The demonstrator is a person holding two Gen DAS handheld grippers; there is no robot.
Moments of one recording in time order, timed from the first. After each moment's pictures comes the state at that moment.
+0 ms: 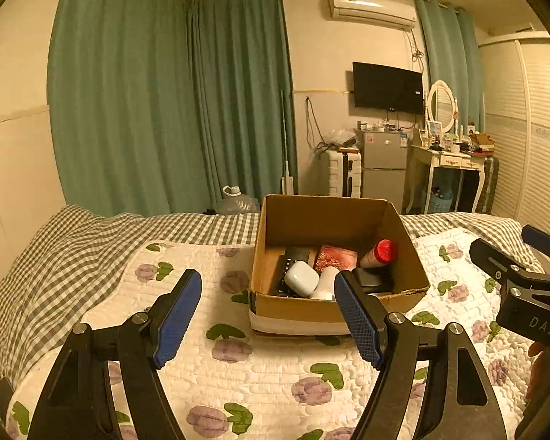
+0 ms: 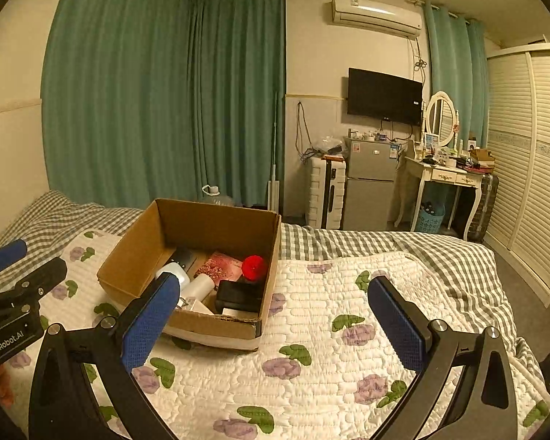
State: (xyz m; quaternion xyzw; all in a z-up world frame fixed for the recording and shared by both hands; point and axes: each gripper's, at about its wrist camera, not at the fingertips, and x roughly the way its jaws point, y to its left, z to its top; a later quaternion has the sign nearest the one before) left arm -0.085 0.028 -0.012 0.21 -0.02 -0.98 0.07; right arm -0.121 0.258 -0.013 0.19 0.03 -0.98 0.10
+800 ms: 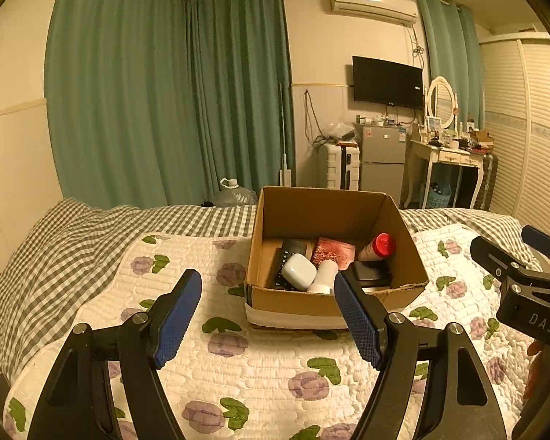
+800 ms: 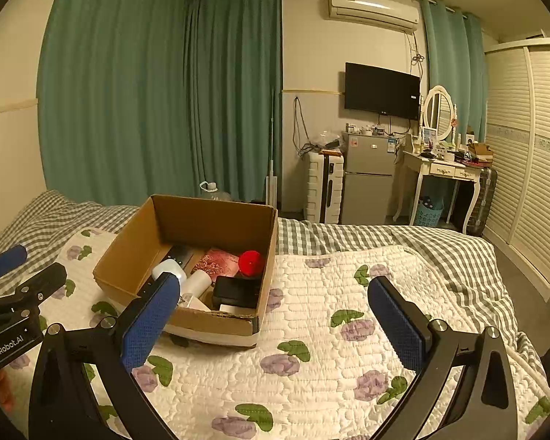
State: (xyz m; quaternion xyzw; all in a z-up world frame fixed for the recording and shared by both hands) left arm -0.090 0.027 -0.016 0.22 -0.01 -0.97 0.07; right arm -0.122 0.260 -0.015 0.20 0.02 -0.97 0.10
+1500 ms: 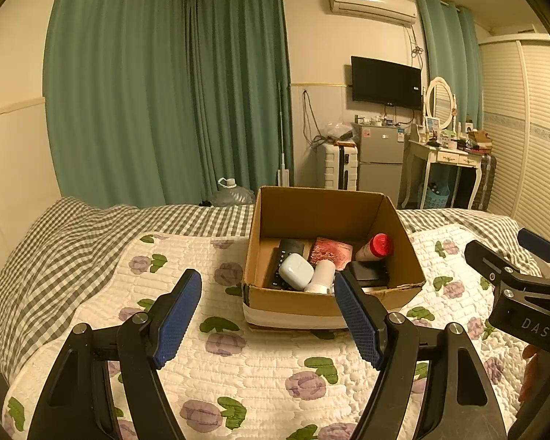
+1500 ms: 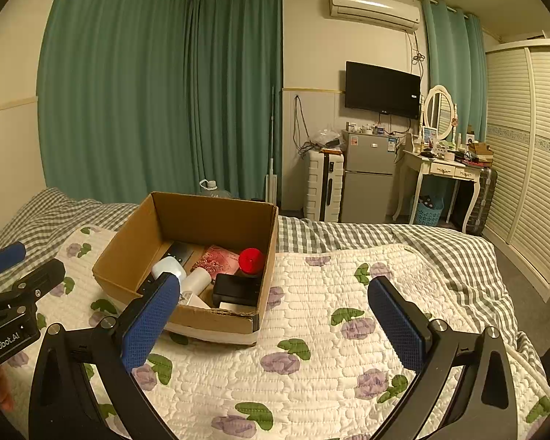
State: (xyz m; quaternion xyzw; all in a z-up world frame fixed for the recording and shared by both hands) left arm -0.090 0.030 -0.018 0.22 -0.01 -0.97 0.07; right arm -0.122 0.259 -0.016 0.20 0.02 -0.97 0.10
